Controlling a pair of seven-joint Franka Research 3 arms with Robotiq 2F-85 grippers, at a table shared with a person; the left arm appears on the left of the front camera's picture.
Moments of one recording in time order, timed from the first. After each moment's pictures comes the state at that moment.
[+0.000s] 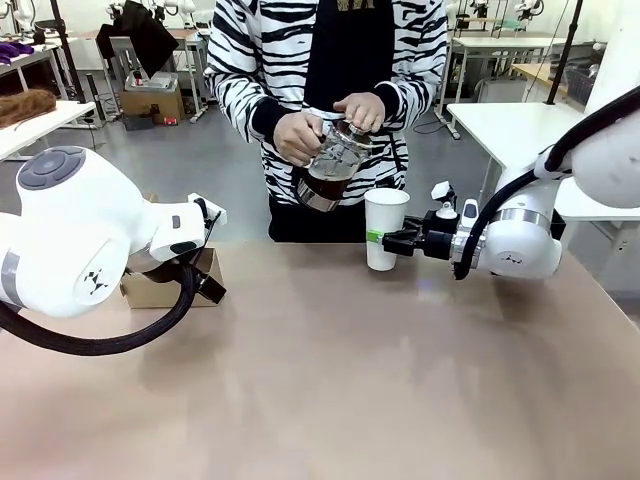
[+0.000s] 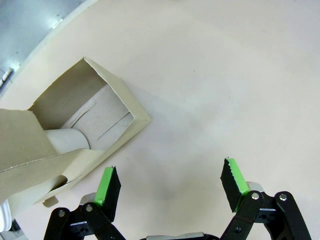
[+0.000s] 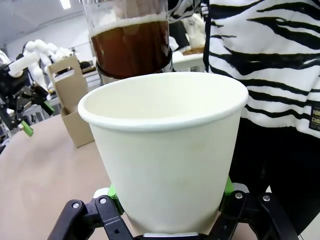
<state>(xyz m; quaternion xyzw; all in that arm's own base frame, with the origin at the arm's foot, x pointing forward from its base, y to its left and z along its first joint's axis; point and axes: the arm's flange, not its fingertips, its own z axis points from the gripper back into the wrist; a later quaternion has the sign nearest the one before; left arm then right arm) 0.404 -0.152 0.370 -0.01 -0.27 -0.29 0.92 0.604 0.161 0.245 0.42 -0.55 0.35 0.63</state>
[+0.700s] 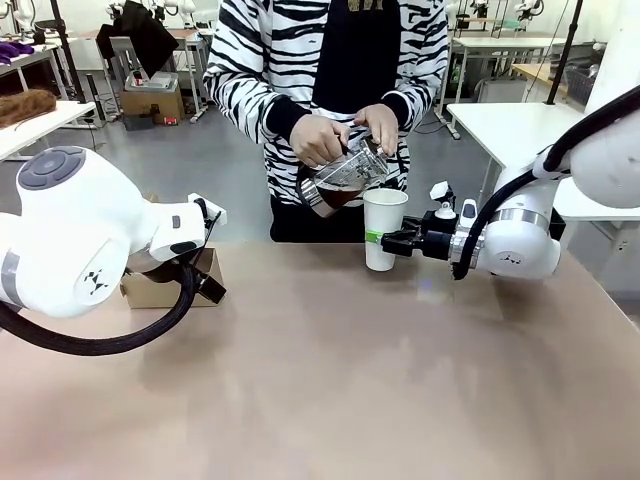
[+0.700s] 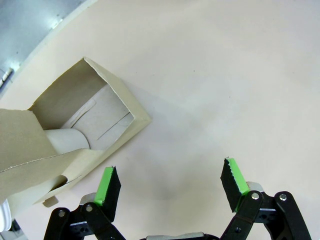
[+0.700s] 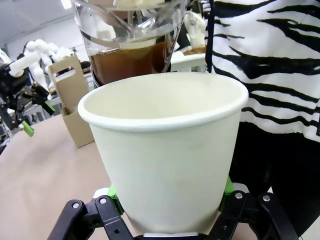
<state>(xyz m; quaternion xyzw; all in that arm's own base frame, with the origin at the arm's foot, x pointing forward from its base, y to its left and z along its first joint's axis) 0.404 -0.152 0.370 -0.01 -0.27 -0.29 0.92 0.603 0.162 0.245 0.42 -0.55 0.35 0.63</state>
